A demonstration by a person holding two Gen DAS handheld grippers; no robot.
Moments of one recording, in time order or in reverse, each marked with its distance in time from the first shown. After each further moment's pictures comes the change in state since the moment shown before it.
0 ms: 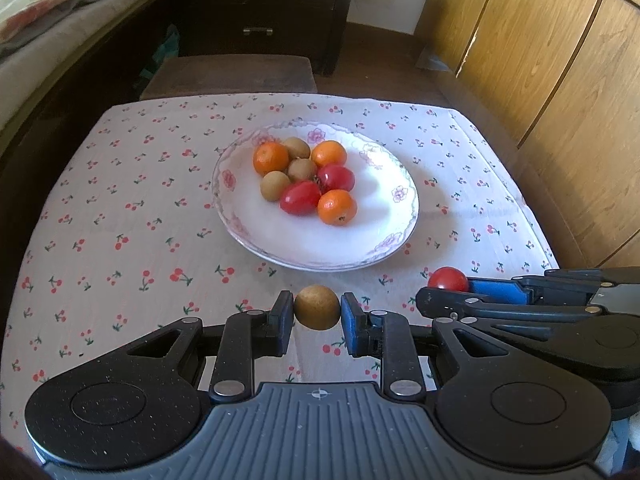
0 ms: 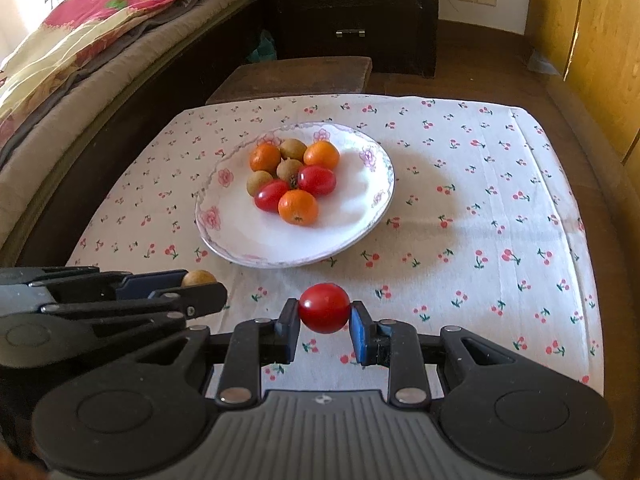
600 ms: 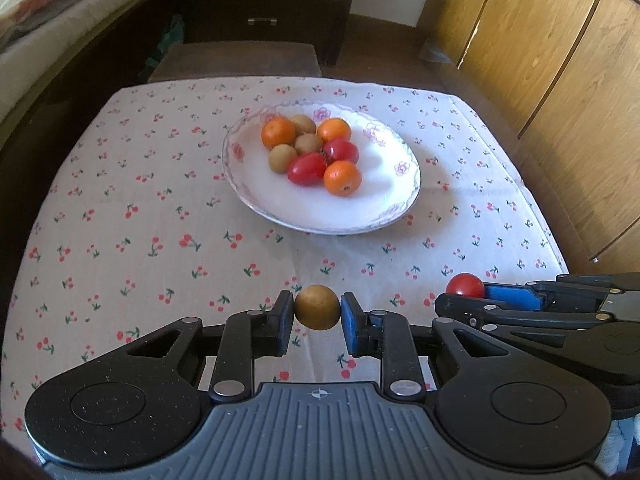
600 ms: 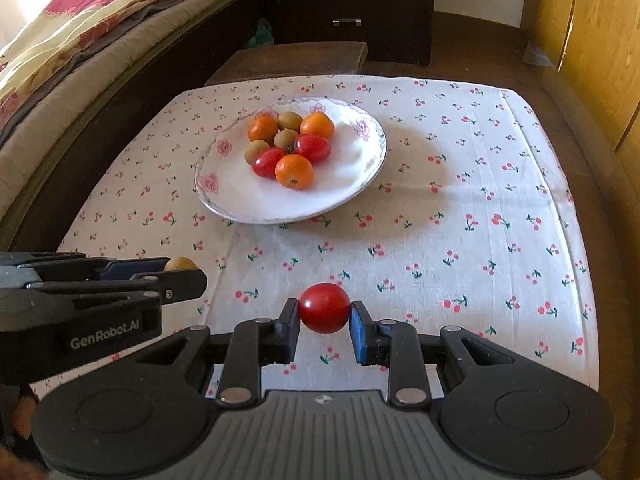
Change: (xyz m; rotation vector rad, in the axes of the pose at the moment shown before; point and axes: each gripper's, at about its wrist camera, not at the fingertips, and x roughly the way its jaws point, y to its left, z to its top) left arm -0.009 0.004 -0.020 -0.006 0.022 0.006; right arm -0.010 -0.001 -0.025 -0.006 0.025 -0.019
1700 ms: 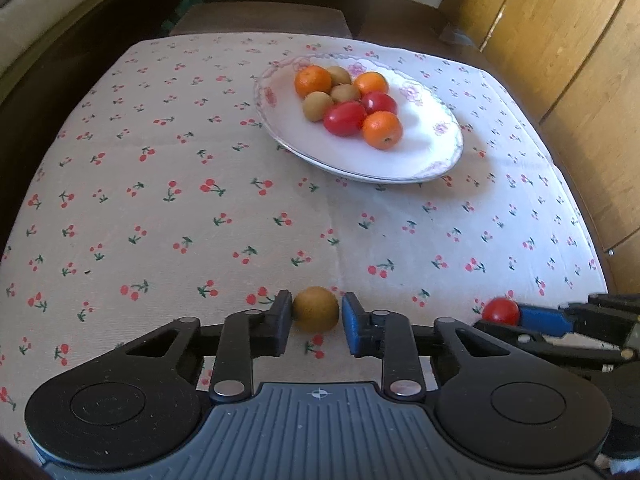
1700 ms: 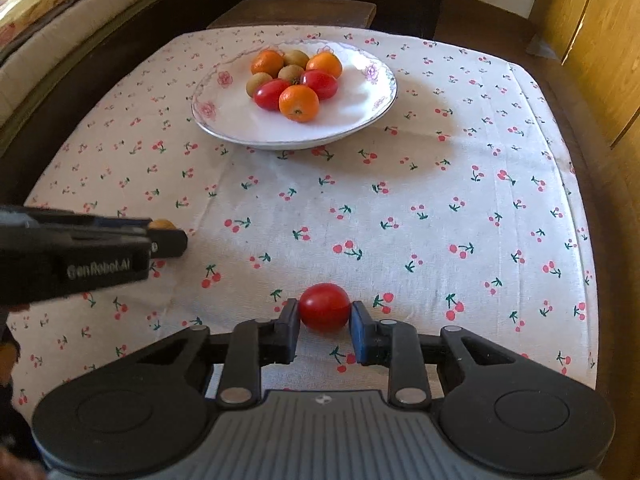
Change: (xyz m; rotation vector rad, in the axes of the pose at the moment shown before) left arm 0.020 0.019 -0.021 -0.042 0.075 0.020; right arm 0.013 0.012 -0.029 -0.087 0.101 -0.069
